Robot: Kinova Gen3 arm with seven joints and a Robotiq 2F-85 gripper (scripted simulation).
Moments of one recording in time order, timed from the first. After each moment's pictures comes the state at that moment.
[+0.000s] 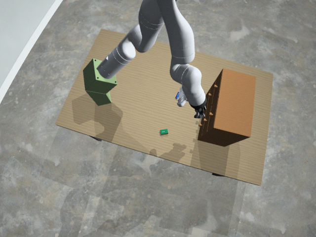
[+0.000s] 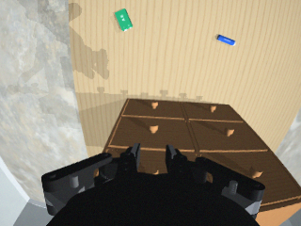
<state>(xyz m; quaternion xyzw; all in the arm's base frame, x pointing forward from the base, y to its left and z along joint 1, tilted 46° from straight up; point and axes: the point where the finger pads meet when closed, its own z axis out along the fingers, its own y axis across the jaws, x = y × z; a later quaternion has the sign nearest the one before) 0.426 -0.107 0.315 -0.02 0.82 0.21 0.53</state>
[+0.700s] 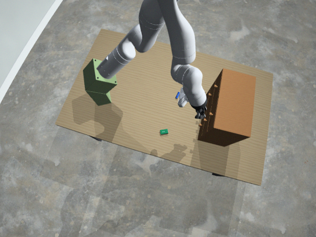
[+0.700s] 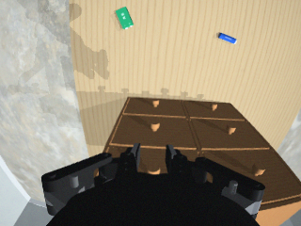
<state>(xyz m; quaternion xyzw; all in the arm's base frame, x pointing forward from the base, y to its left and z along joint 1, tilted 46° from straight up) 0.430 -0.109 0.317 -0.01 0.82 0.21 0.53</state>
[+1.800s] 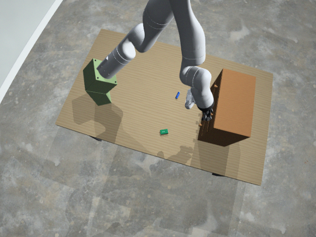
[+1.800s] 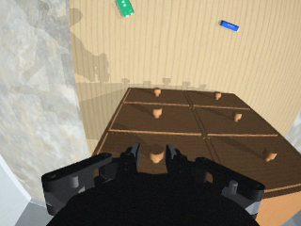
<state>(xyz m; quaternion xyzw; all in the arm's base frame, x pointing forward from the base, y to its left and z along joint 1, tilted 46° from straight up) 0.454 -0.112 0.336 -0.01 0.82 0.21 0.53</state>
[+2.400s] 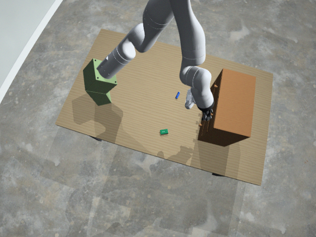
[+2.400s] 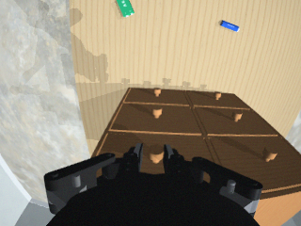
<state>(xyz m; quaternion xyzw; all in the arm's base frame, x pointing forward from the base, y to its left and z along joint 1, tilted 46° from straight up) 0.454 -0.112 0.336 -0.01 0.82 0.21 0.53</state>
